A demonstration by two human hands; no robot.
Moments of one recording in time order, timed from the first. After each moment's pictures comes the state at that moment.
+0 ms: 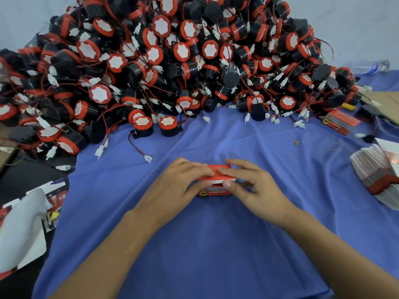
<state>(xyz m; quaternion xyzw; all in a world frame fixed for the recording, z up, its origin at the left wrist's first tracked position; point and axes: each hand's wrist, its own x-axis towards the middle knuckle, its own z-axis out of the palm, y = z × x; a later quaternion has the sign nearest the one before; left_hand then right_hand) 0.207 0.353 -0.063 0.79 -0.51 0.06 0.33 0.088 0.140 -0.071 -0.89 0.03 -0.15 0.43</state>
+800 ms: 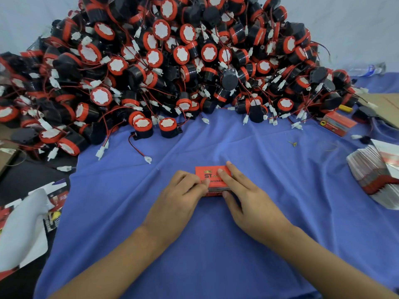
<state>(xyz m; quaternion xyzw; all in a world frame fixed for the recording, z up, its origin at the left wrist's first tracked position) 0.177 0.352 -0.087 0.78 -0.51 0.25 0.27 0.065 0.167 -0.075 -0.96 0.06 -0.12 0.25</state>
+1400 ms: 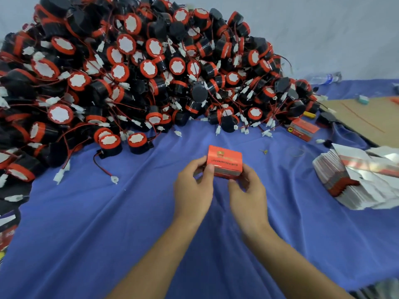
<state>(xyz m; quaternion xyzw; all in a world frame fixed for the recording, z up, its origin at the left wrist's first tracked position) 0.162 0.232 -0.053 0.71 -0.19 -0.06 0.67 0.080 0.155 -0.050 -0.67 0.31 -0.33 0.59</state>
